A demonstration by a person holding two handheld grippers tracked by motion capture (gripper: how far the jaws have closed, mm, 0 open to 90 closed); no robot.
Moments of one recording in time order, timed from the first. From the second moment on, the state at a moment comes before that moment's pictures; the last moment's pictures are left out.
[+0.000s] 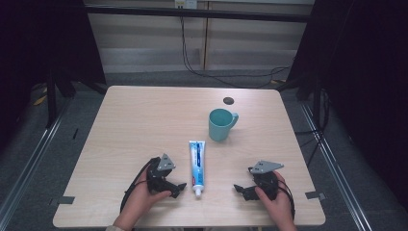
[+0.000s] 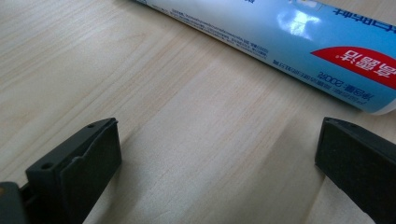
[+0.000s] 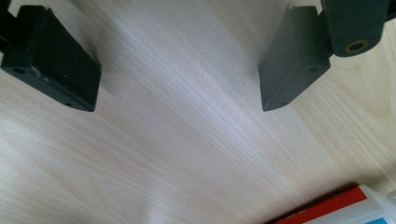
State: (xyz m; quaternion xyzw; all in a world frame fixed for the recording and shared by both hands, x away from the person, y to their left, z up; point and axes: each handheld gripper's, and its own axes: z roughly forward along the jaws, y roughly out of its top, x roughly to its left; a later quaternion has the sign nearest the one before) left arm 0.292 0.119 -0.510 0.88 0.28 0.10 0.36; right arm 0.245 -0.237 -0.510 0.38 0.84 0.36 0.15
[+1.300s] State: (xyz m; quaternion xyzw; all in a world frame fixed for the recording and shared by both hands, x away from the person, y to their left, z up) left arm 0.334 0.089 -0.456 0.89 0.39 -0.02 0.24; right arm 0.246 -0.237 -0.510 0.39 0.84 0.36 0.15
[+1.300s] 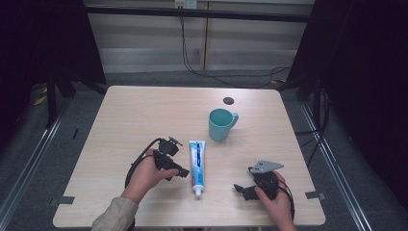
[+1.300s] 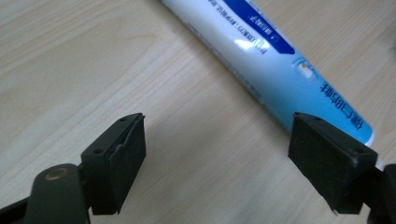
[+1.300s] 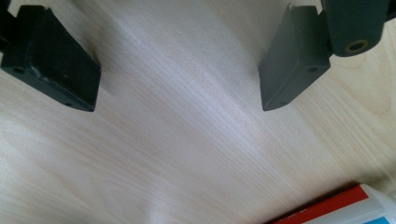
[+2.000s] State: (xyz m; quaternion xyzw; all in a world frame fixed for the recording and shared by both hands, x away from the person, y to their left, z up) left arm 0.340 0.051 -0.439 0.88 0.40 -0.03 0.24; right arm 0.246 -0.237 -0.510 0.38 0.84 0.36 0.15
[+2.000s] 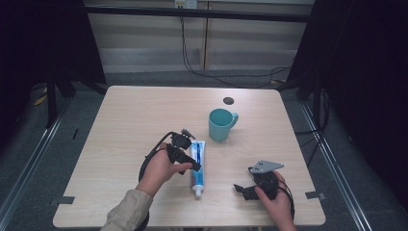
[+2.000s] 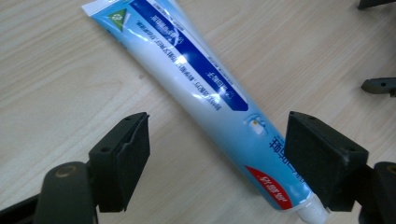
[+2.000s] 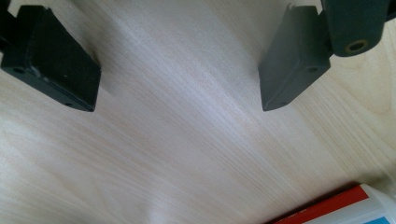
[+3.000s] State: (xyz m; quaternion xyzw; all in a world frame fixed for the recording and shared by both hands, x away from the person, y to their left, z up) left arm 0.348 0.024 -0.459 0.88 0.44 -0.04 0.20; right arm 0.246 -0.237 -0.510 0.38 0.84 0.36 0.15
